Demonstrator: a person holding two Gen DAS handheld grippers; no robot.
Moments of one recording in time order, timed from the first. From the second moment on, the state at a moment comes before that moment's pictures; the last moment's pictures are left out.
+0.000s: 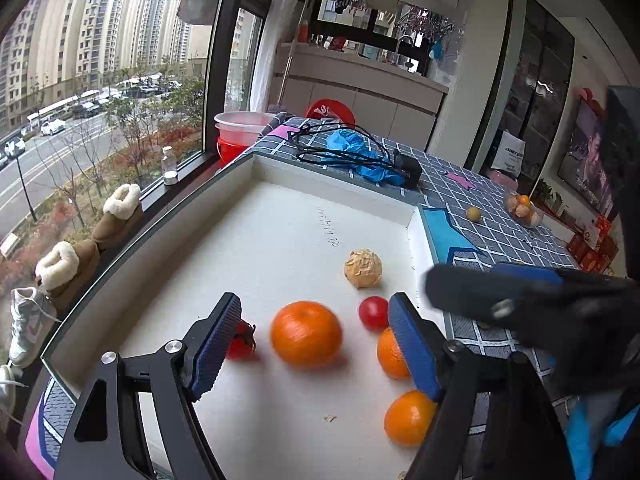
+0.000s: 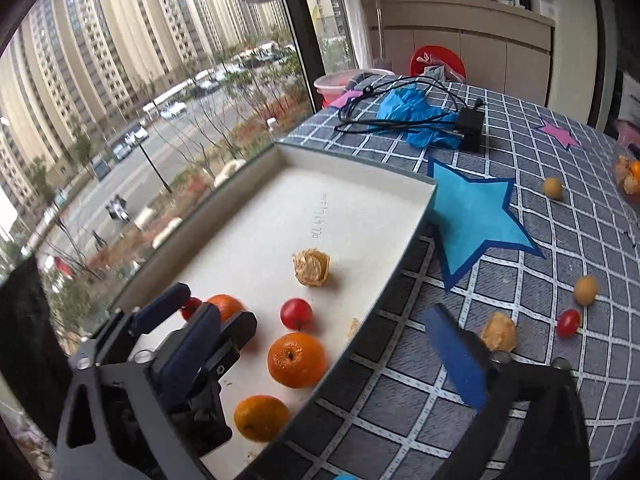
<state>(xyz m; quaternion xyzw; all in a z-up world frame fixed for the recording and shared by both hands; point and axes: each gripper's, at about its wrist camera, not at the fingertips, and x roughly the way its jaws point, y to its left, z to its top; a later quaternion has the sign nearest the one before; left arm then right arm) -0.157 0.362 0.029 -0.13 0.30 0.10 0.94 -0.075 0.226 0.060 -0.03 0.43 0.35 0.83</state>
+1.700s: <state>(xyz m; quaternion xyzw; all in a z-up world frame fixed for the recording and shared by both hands) -0.100 0.236 0.082 -0.08 0.41 -0.01 0.91 -0.052 -0.033 0.000 -0.03 0.46 0.08 0.88</state>
